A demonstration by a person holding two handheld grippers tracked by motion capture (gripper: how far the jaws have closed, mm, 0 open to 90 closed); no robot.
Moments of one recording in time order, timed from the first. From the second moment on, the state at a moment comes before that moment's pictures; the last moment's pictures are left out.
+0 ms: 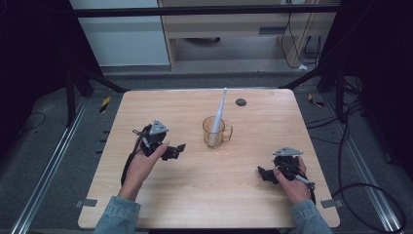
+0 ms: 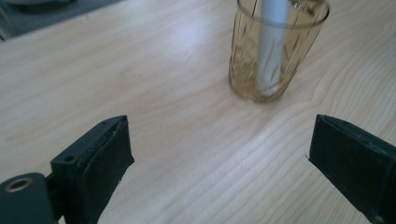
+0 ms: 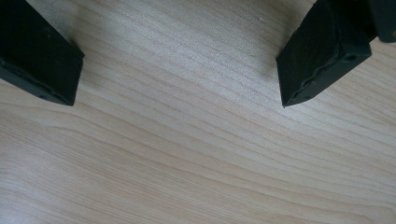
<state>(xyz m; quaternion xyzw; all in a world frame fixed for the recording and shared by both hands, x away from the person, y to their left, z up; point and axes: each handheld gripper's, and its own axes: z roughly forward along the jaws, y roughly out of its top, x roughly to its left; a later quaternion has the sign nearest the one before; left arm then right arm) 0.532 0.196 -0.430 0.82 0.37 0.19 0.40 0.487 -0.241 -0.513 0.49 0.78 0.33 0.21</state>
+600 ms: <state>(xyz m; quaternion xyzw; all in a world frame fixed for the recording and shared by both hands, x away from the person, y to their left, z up) 0.548 0.264 -0.468 0.81 0.46 0.16 0.32 0.487 -0.241 -0.513 0.49 0.78 0.33 0.21</state>
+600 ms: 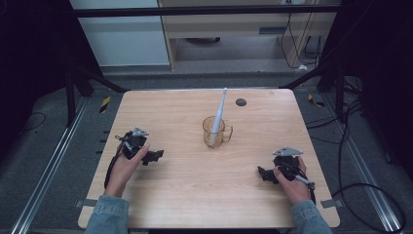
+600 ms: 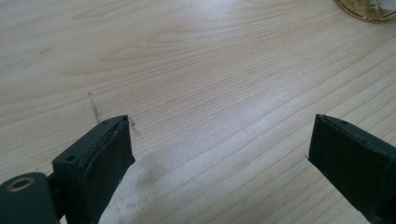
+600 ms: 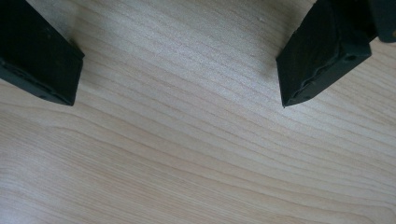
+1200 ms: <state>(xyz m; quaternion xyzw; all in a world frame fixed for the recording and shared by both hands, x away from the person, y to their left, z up) 0.555 0.292 -0.491 0.78 0.51 0.18 0.31 0.487 -0.241 -0.513 0.49 0.78 0.33 0.21</state>
